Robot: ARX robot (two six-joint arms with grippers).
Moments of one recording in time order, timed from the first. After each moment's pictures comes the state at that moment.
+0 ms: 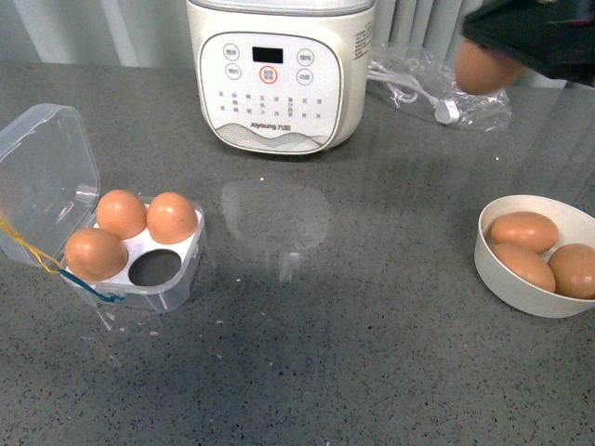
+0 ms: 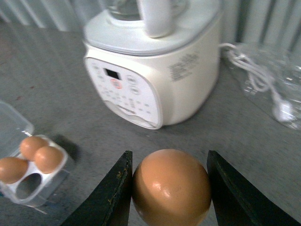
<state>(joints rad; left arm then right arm) 0.00 0.00 0.03 0.00 0.00 0.00 0.20 1.49 0.70 0.47 -0.39 0.05</state>
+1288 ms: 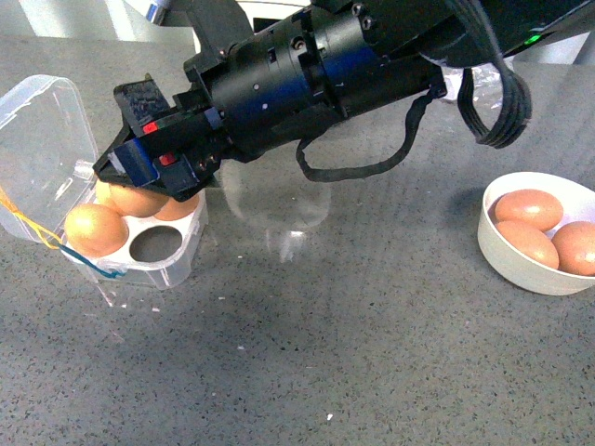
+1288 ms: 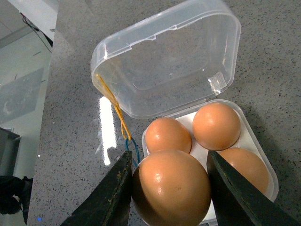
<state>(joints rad) 0.00 0.00 0.03 0.00 0.00 0.00 0.57 2.07 1.24 0.16 -0.79 -0.17</state>
